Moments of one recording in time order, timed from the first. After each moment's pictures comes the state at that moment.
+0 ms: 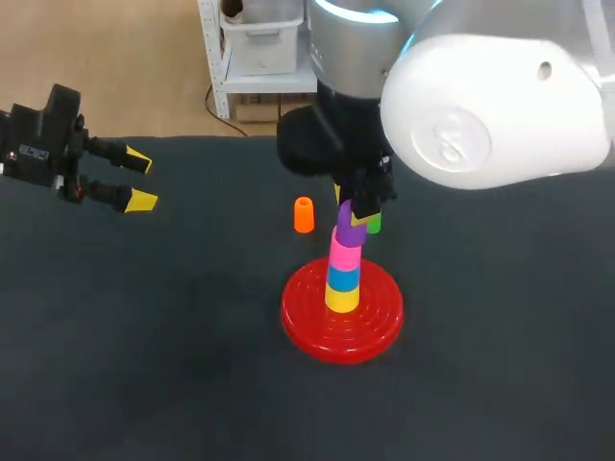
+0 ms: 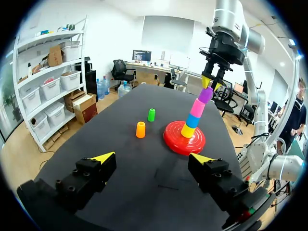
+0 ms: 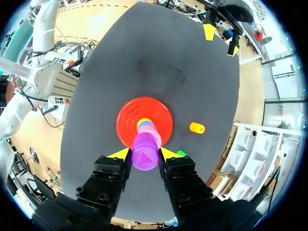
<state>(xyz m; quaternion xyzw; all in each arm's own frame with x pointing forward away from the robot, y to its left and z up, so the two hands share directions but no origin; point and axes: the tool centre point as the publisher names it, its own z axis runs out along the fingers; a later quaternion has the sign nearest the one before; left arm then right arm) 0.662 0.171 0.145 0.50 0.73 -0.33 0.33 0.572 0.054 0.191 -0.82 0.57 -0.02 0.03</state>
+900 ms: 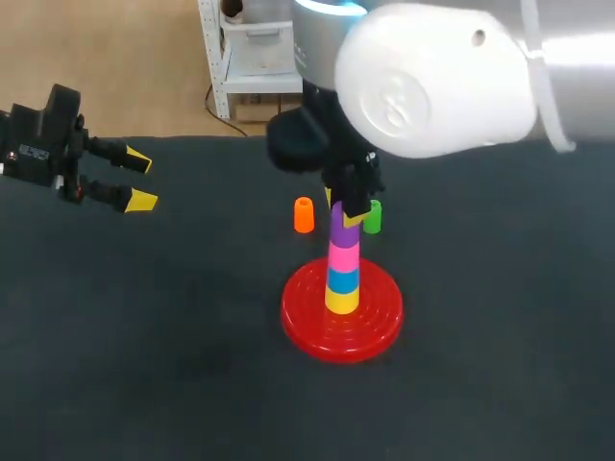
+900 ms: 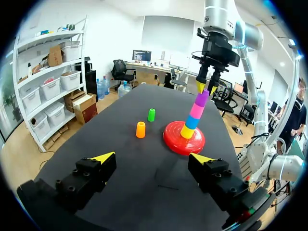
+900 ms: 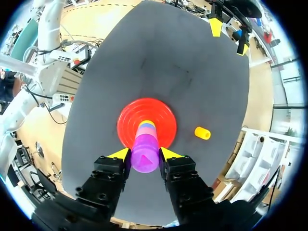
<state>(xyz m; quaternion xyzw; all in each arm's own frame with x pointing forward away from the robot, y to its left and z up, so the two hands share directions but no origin) 0.662 0.171 0.145 0.50 0.73 -0.33 0.33 0.581 0.063 0.174 -0.84 0.55 0.00 -0.01</state>
